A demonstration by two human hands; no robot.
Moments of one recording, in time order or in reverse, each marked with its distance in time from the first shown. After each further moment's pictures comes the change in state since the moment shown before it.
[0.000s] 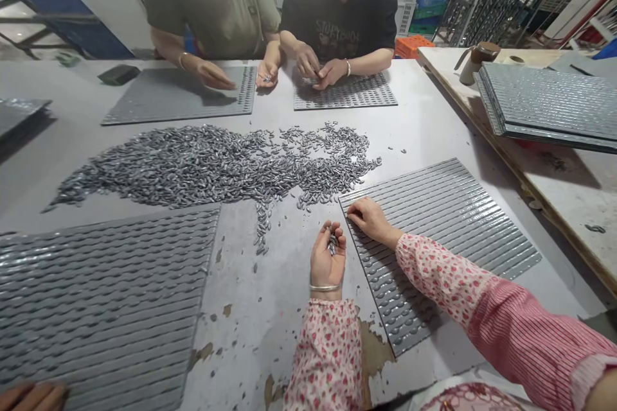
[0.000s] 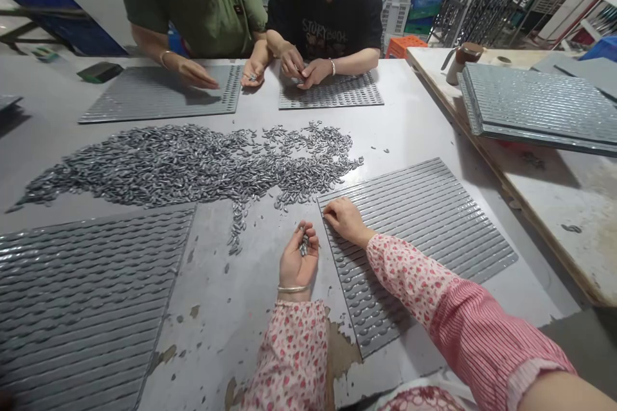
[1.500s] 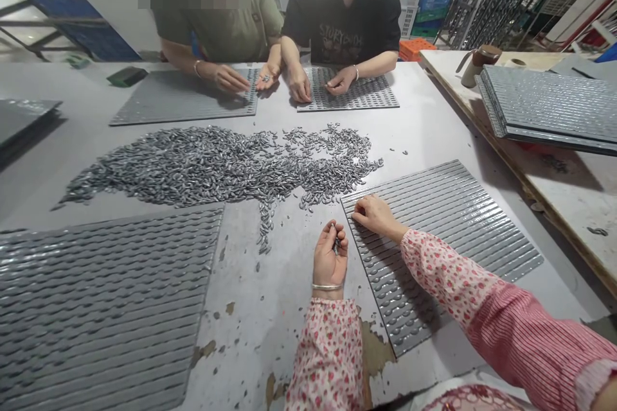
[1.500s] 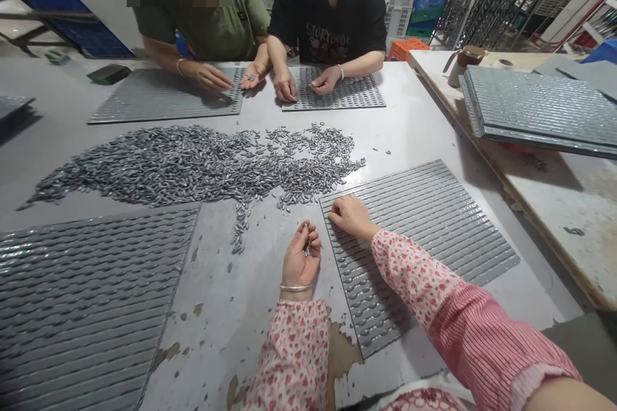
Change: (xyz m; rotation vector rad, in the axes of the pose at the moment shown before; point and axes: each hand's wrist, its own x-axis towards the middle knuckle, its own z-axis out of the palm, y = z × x) left_hand -0.001 -0.002 -0.001 0.107 -0.078 0.042; right_hand 0.012 -0.002 -0.018 -0.307 -0.215 0.160
